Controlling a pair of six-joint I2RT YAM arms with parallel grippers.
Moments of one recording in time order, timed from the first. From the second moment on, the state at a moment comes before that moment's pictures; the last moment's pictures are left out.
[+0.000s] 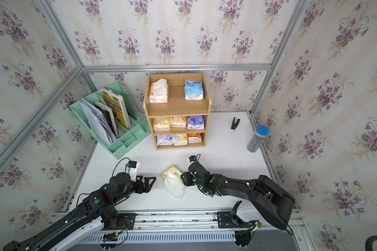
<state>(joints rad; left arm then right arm) -0.76 0.47 0.30 -0.43 -0.08 -0.67 0.93 1.36 0.45 0.14 -0.05 0.75</state>
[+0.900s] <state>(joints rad) -0.77 0.79 0.29 -0.19 -0.04 -0.74 1.00 1.36 0.44 0.13 -0.07 0.81</state>
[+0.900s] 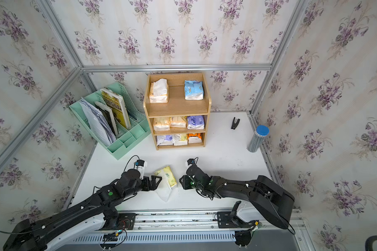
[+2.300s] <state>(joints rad) -0.53 0.88 0.92 -0.53 -0.17 -0.38 0.77 1.33 1.22 -0.07 -0.05 0.56</state>
